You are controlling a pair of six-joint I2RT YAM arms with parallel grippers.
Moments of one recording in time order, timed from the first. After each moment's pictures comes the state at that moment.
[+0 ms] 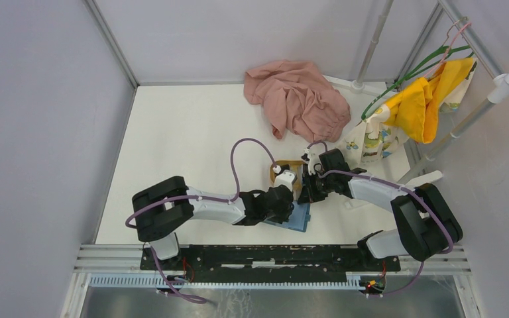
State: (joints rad) left arm -1.22 1.71 0.83 0.09 -0.25 -0.70; right arm 0.44 1.40 0.56 -0.20 -0.51 0.24
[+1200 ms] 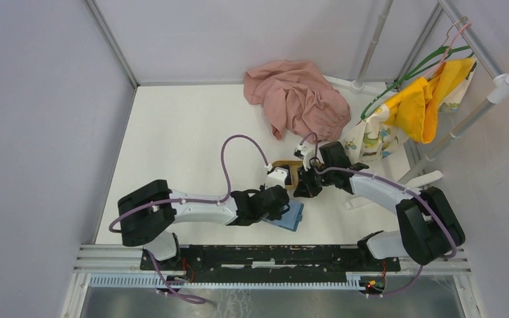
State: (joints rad) left arm -1.23 1.62 0.84 -0.08 -0.38 -0.73; right arm 0.44 1.39 0.64 -0.22 -0.63 -0.02
